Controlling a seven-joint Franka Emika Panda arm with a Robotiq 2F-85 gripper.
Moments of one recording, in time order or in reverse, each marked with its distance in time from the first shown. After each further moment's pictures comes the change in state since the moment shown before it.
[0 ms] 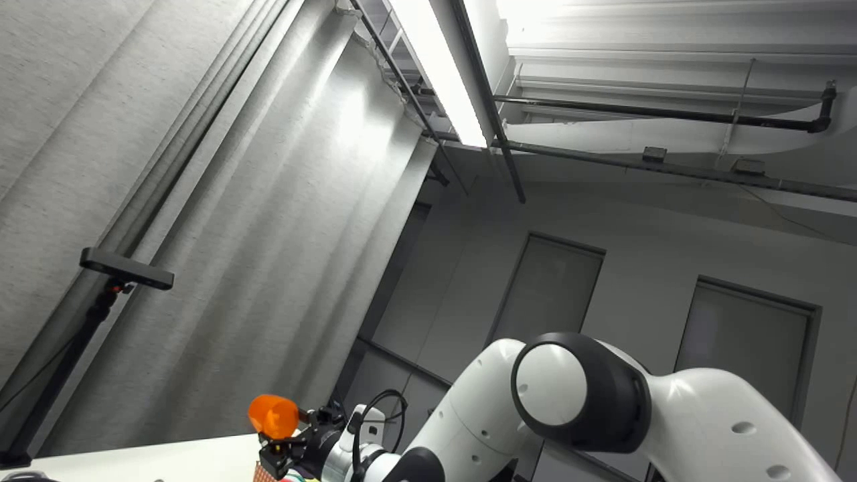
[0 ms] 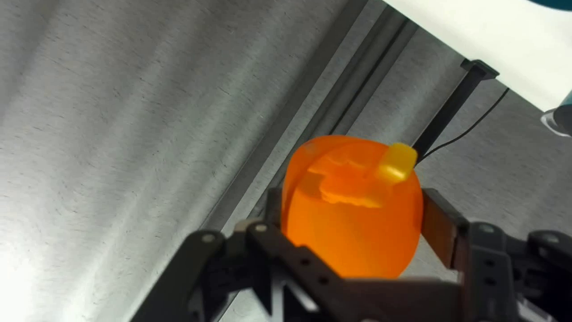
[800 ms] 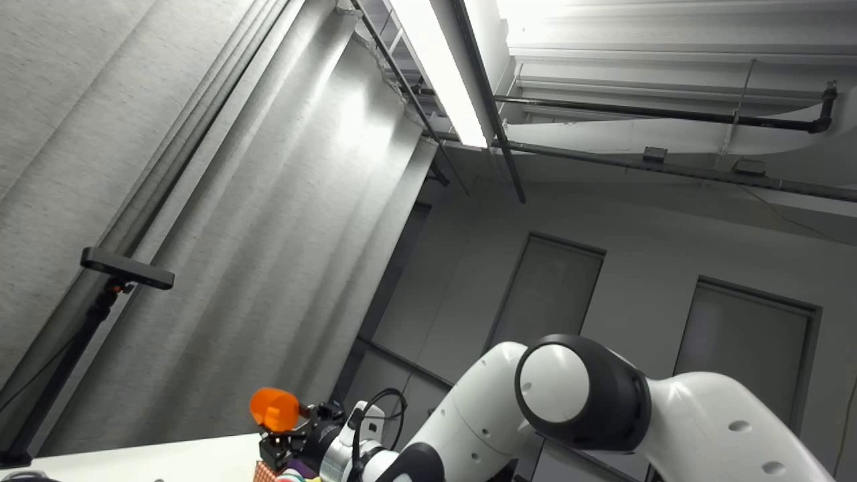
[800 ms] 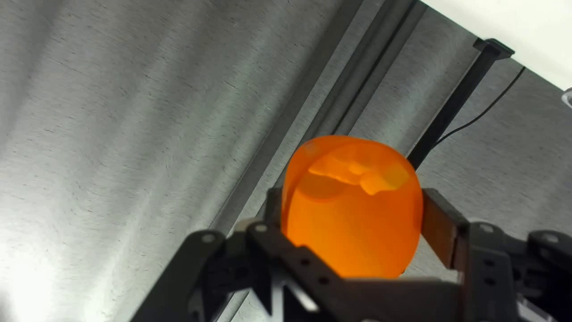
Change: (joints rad) arm -0.070 0.014 0.087 0.033 0.000 0.000 -0.007
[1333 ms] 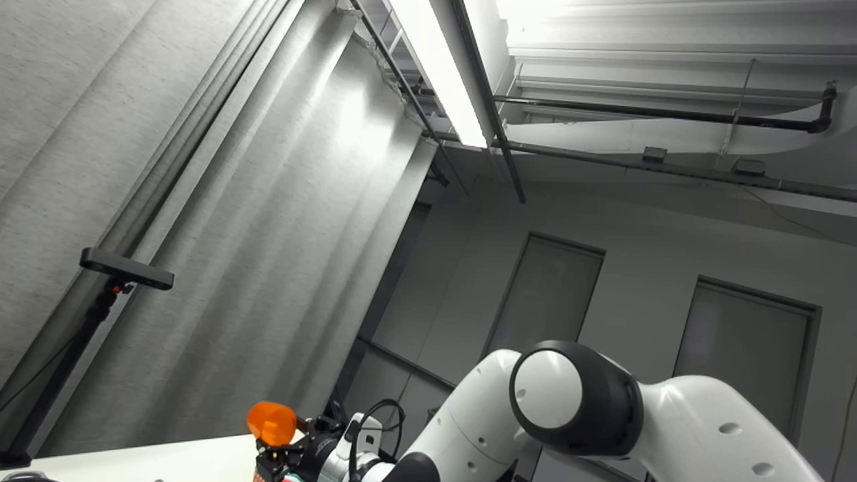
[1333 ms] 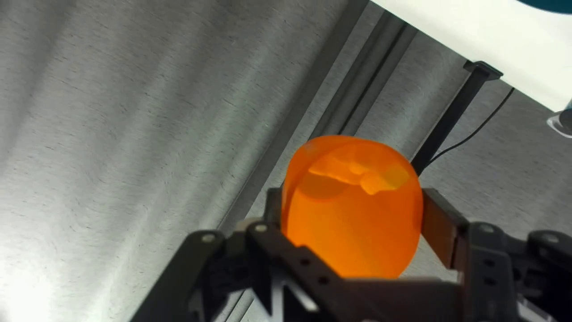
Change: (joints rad) arm -0.009 0.028 0.009 -0.006 0.017 0.000 -0.015
